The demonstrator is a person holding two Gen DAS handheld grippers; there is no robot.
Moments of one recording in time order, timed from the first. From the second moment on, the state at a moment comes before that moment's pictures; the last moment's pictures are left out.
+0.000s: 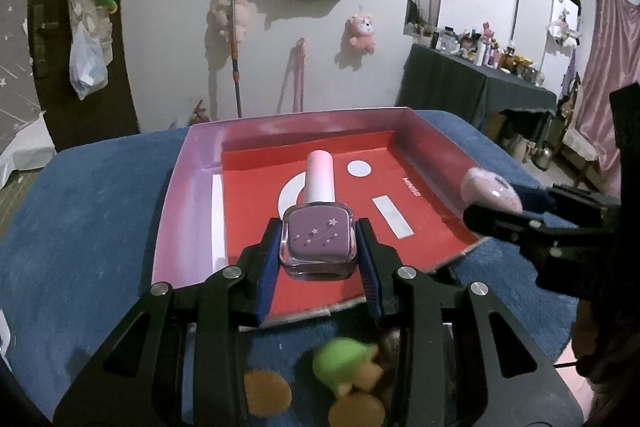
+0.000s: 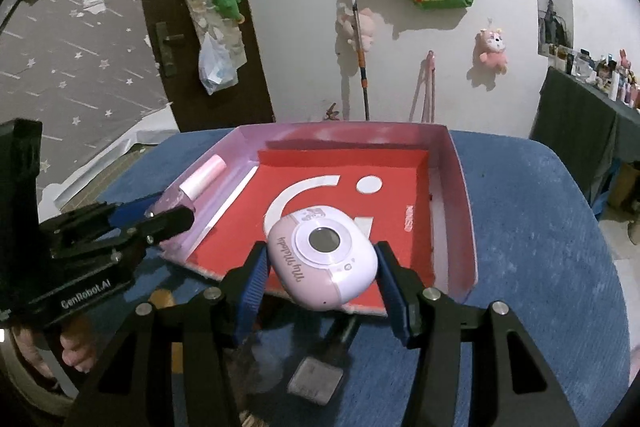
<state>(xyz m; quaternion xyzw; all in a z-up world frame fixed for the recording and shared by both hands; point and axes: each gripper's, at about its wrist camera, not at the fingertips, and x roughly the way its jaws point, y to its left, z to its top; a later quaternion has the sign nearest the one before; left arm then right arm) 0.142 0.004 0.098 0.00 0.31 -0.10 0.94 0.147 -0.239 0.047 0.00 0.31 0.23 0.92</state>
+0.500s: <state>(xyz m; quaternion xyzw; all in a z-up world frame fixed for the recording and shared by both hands) 0.220 0.011 0.060 -0.02 0.39 -0.09 0.91 0.237 -0.212 0.018 -0.04 0.39 0.21 0.90</state>
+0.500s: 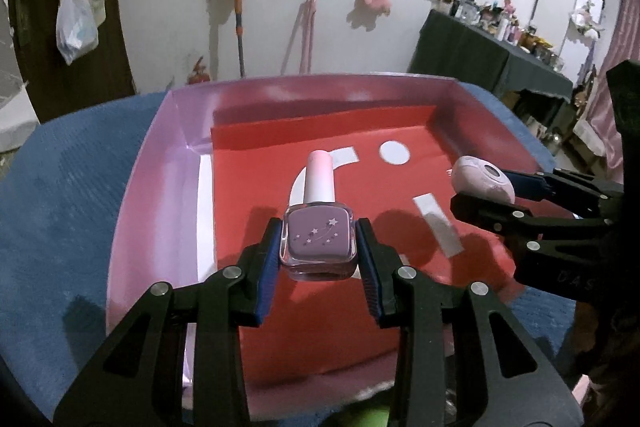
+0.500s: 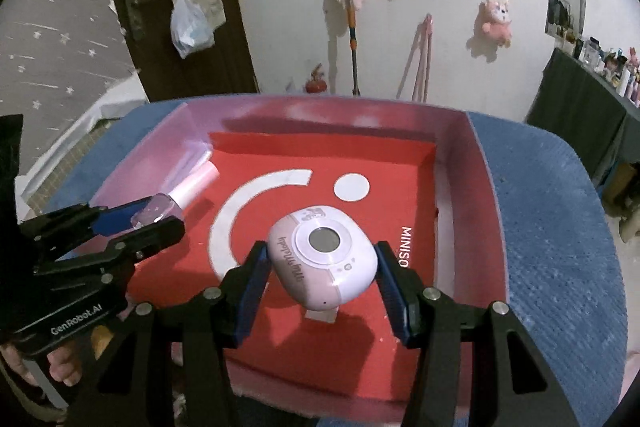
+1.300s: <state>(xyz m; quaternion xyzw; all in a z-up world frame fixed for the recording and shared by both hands) 0.247 0.013 0.027 -0.03 0.46 -0.08 0.88 0.268 -0.202 -0.021 -0.06 0.45 0.18 0.87</state>
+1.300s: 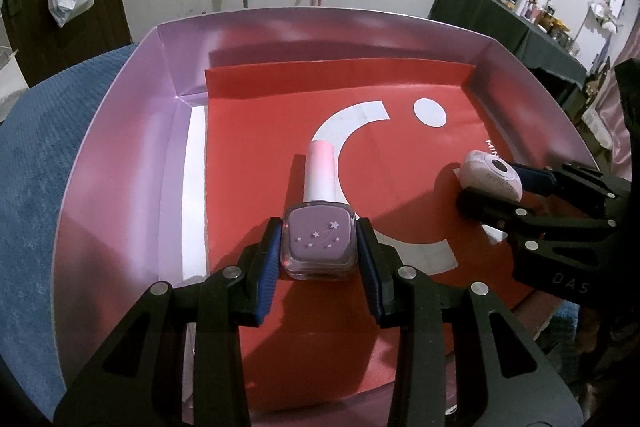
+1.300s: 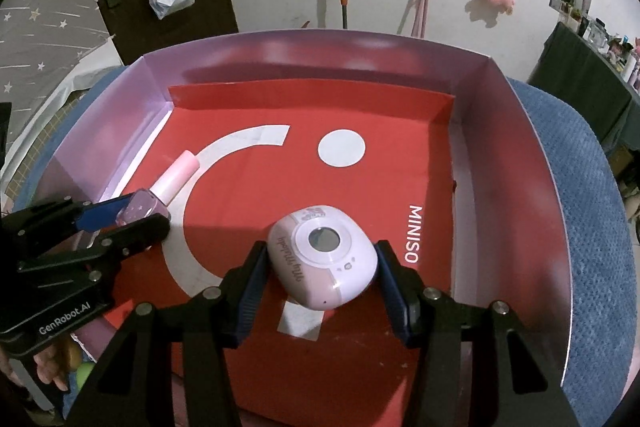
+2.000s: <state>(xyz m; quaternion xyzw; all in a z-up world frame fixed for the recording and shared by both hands) 0.242 0.014 0.036 -0.02 0.44 -0.08 0.89 0.265 -0.209 -0.013 -0.05 0.44 0.19 0.87</state>
